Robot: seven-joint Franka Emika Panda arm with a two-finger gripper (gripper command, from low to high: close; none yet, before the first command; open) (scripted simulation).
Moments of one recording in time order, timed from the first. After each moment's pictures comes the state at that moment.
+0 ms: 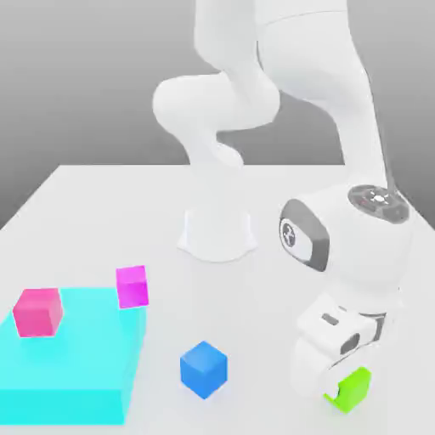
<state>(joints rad) 0.24 0.30 0.14 -2.48 -0.11 2.77 0.61</state>
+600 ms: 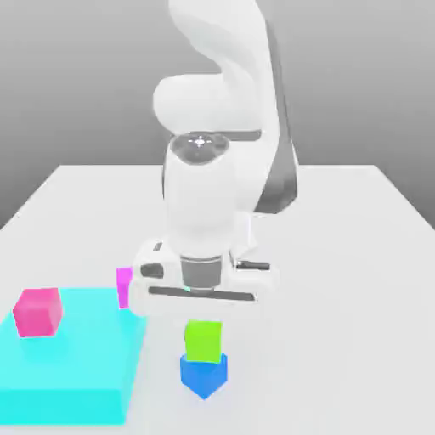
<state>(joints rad) -0.03 0.13 -0.02 -2.72 0.01 2.84 0.84</state>
